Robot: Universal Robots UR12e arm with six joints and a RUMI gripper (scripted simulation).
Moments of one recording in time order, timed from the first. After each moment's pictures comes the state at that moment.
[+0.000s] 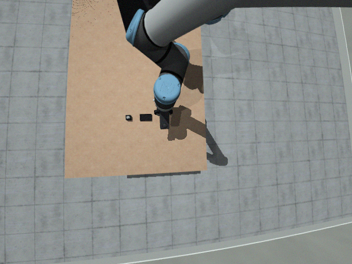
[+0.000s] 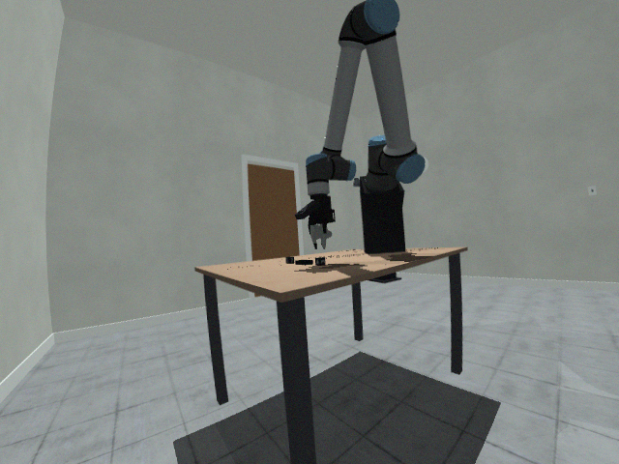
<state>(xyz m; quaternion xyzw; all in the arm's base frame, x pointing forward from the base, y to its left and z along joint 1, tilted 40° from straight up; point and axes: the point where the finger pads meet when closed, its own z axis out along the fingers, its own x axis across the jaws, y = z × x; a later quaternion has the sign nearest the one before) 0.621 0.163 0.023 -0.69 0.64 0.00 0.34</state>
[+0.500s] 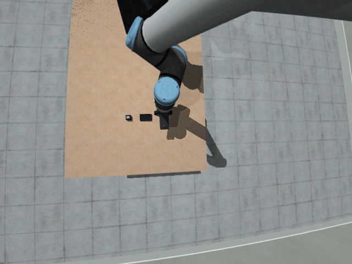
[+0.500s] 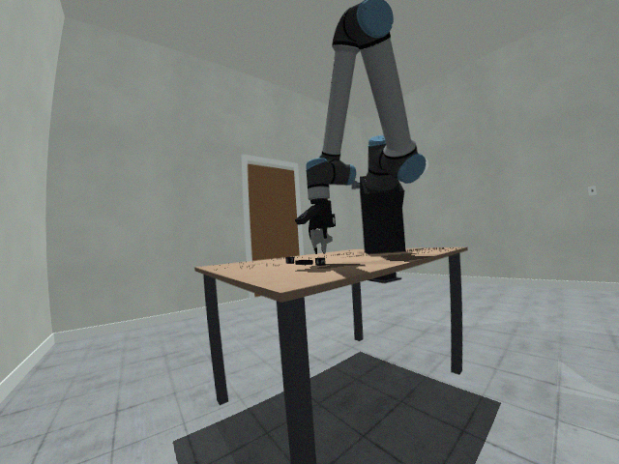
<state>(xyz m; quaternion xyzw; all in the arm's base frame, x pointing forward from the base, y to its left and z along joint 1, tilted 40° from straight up) 0.630 0.172 0.008 -0.69 0.64 0.00 0.34</state>
